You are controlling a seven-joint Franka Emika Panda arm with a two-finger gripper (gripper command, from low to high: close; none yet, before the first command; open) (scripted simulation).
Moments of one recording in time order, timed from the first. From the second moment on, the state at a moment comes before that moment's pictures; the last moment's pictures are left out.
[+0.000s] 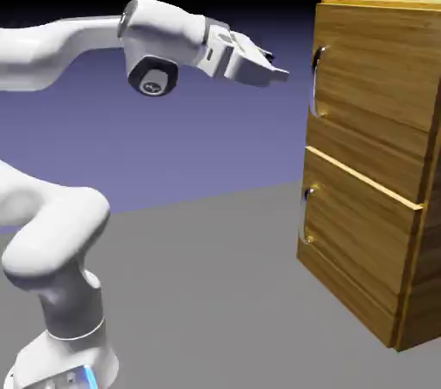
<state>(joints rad) -0.65 -1.09 0.57 -2.58 1.16 2.80 0.29</state>
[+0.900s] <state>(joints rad) -1.31 -1.61 1.15 -2.34 2.34 2.55 -0.16</state>
